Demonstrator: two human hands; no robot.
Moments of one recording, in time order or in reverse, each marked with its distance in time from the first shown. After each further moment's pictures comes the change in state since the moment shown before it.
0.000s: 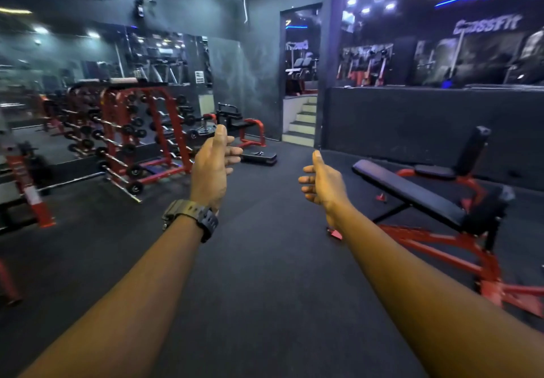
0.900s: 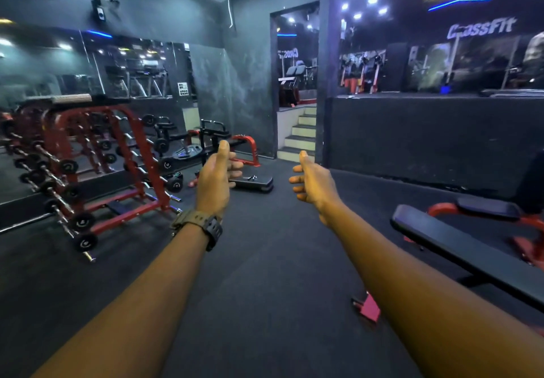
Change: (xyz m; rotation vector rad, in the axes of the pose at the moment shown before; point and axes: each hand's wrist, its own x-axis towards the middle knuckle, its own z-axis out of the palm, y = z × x) left_hand 0.628 -0.301 0.193 0.005 -0.035 -0.065; right_hand 0.685 0.041 0.163 -0.096 -0.012 -0.066
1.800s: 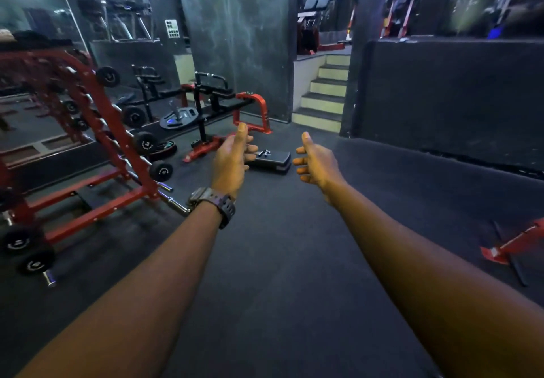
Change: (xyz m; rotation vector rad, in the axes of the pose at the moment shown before) left_hand 0.673 -0.393 0.053 0.075 -0.074 -0.126; right_hand 0.694 0.213 0.297 -0.061 -0.048 0.151
